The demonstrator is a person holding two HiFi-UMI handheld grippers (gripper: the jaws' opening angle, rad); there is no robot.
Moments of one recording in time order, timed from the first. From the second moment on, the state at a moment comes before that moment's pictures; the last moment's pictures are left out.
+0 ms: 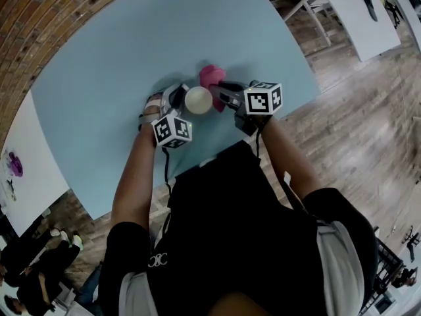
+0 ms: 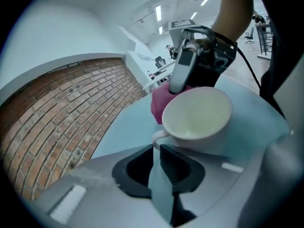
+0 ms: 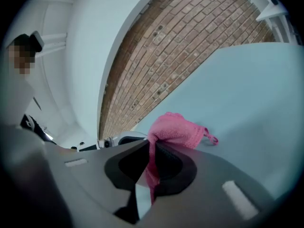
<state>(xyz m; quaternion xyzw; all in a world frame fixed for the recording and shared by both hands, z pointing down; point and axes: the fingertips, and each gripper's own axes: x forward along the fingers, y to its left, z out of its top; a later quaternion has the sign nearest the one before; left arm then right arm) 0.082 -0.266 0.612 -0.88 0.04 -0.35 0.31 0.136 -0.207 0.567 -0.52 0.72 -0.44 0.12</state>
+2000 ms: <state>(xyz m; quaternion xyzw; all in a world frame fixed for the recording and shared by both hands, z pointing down) 0.023 -0.184 0.623 -0.94 -0.08 -0.32 0.03 0.079 -0.206 0.595 -0.44 0.77 -0.46 0.01</state>
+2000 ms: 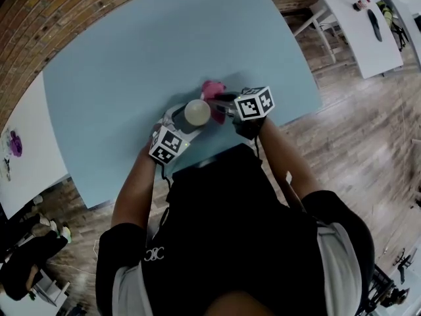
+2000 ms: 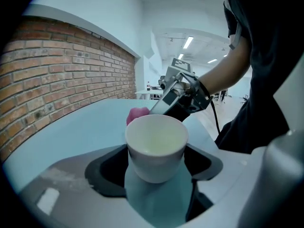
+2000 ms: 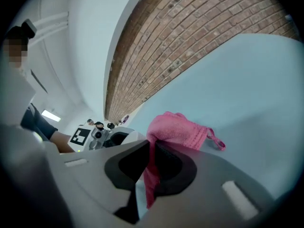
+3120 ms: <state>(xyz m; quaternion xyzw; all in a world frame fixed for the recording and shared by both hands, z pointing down) 0.021 -0.176 0.623 -0.94 -0.10 -0.31 0.03 0.067 -0.208 0.564 -0.36 0.83 -0.42 -0.07</state>
